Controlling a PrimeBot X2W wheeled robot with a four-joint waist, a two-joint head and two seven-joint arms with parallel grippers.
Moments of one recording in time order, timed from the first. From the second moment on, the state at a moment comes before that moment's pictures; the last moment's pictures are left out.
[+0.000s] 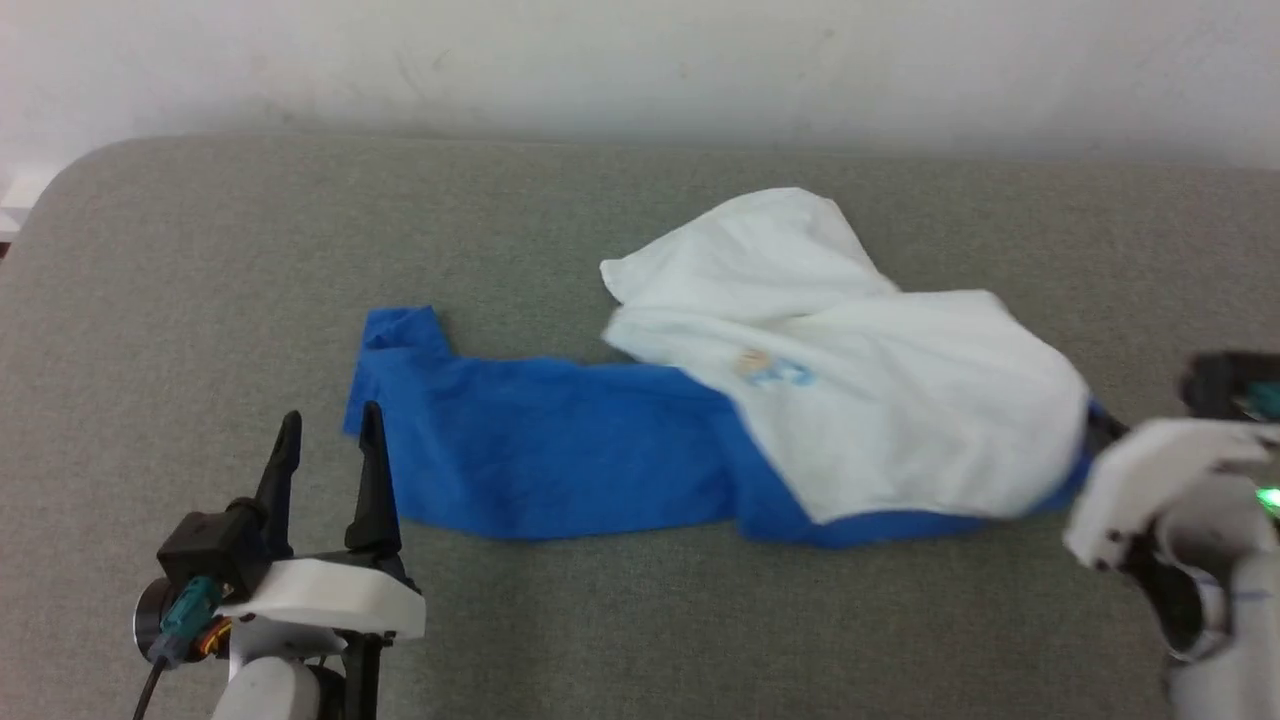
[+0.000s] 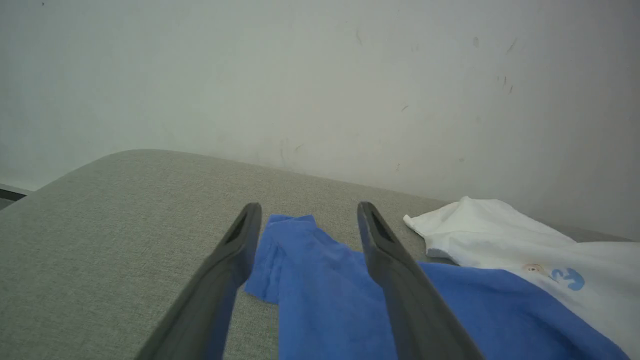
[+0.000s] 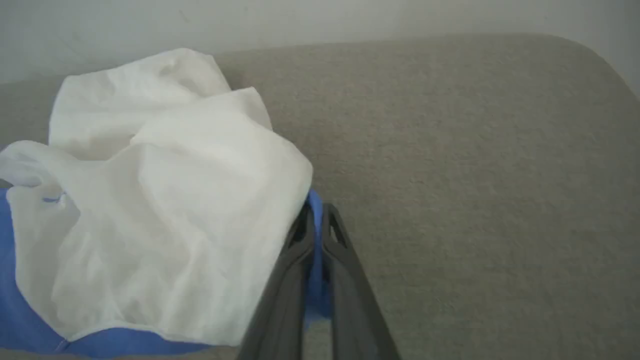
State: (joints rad) left arm -0.09 0.19 -0.10 0.12 -0.37 0.09 -0.26; right arm -0.26 -0.05 -0.20 0.19 0.16 0.13 0.45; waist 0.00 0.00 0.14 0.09
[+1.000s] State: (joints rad) left arm -0.66 0.12 -0.35 0.45 -0.42 -0.02 0.37; right arm -0.14 -0.05 -0.31 0.14 0.35 0.13 0.22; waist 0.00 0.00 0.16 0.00
